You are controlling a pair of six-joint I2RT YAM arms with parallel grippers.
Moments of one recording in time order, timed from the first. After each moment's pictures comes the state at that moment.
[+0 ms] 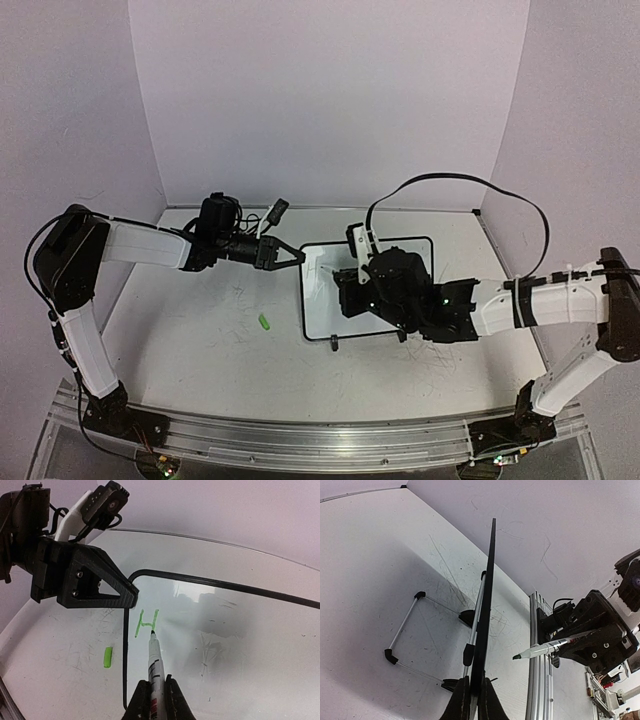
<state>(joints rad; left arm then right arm) -0.57 1.81 1.09 0.32 0.92 -0.36 1.11 1.52 0.93 0.16 0.48 0.38</state>
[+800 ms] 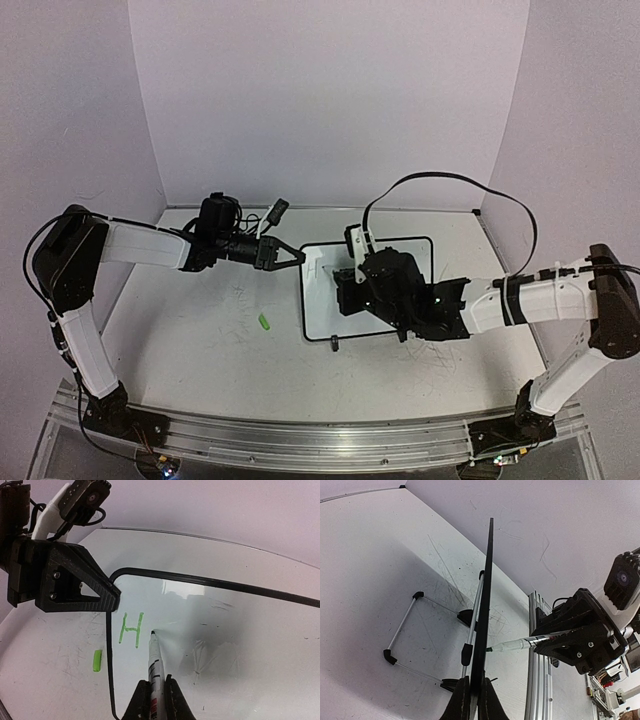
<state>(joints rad) -0.58 1.81 1.09 0.32 0.92 -0.36 1.09 1.57 0.95 0.18 0.49 0.38</state>
